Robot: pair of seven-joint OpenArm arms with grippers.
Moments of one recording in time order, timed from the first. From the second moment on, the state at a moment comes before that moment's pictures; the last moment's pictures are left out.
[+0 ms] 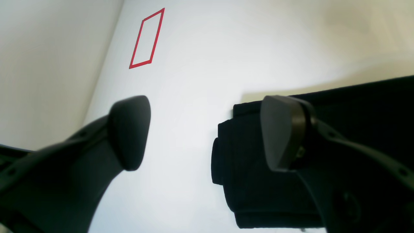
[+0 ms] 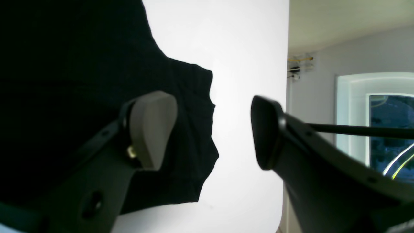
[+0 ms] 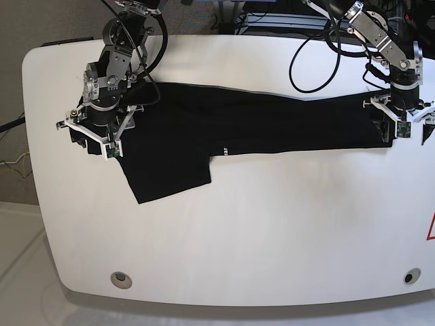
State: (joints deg) left arm 5.0 7.3 -52.1 107.9 35.9 -42.6 8.1; right arm -9.1 -8.5 18.8 113.1 -37.4 24.5 -44.8
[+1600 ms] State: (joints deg) left arm 6.6 7.0 -53.2 105.7 31.5 -42.6 10.2; right arm -5.1 -3.0 23.9 95.3 14.7 39.5 -49.8
